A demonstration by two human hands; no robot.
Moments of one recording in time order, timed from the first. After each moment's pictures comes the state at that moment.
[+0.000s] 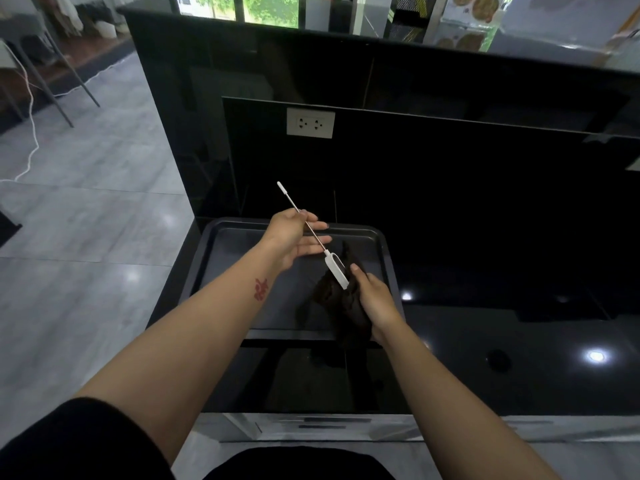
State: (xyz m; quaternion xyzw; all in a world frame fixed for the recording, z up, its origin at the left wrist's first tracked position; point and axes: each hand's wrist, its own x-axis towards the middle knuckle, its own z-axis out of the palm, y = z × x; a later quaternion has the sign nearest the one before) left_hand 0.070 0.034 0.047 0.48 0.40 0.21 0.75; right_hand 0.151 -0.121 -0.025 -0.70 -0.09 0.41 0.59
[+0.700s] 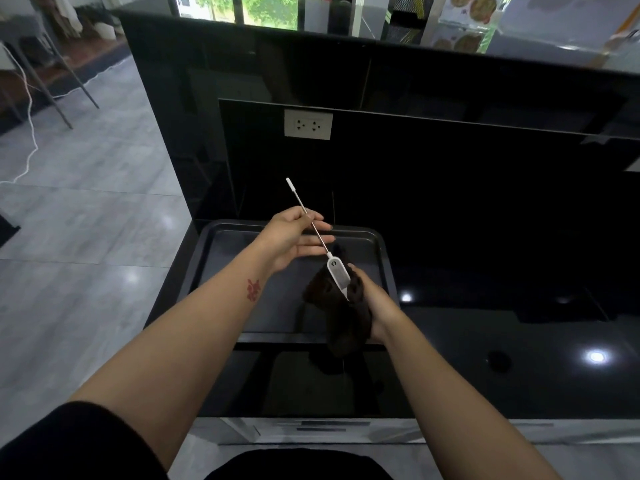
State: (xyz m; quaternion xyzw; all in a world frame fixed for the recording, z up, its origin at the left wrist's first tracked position) left_hand 0.066 0.039 0.048 0.52 0.34 0.18 0.76; right_hand 0.165 -0.116 -0.032 -0.59 -0.02 0.54 0.59
